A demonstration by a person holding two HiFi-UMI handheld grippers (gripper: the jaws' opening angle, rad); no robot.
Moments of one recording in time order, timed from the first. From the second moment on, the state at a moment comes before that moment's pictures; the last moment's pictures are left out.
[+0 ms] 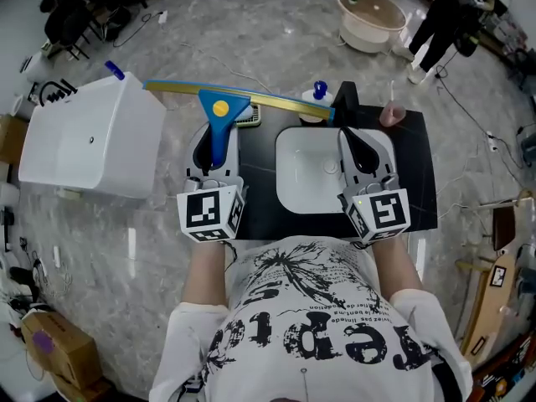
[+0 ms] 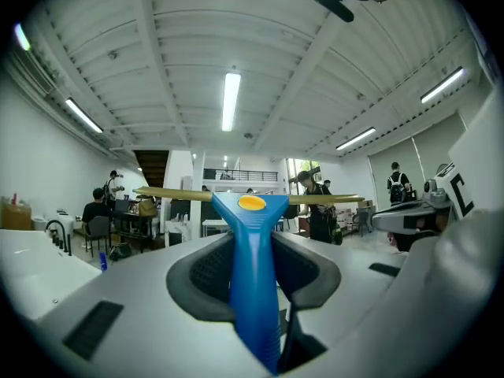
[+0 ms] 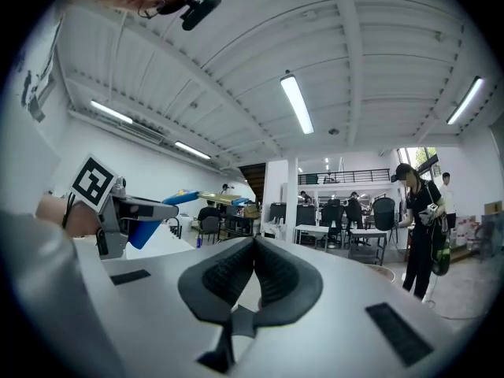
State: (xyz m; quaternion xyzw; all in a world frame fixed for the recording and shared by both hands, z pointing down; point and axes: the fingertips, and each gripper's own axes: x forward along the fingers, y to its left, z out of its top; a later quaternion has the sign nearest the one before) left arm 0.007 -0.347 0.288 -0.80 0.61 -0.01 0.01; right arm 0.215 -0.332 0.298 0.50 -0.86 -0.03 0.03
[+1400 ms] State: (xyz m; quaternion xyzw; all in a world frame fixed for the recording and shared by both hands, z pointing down) left arm 0.019 -0.349 0.283 -0.81 0.59 -0.02 0.02; right arm 0.218 -0.333 0.295 0.50 -0.86 -0.06 0.03
